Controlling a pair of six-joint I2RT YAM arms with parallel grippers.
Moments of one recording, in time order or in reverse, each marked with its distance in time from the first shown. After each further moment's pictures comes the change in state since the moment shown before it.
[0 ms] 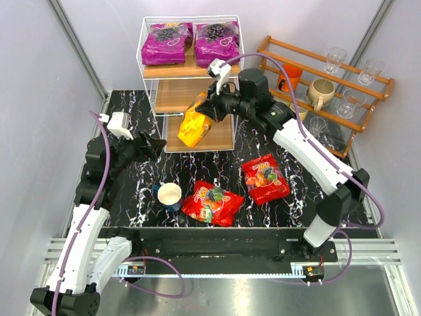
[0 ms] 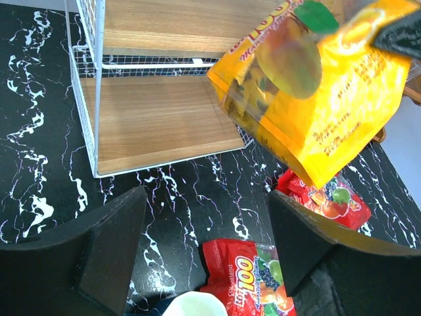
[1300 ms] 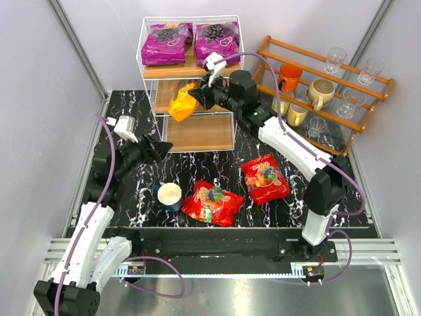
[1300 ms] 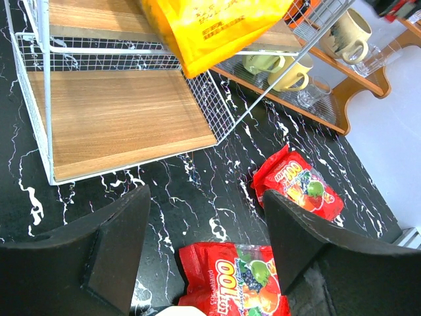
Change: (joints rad) left arm 0.000 0.010 -0.139 0.196 0.109 -0.081; right arm 0.000 0.183 0.048 0.364 0.136 0.005
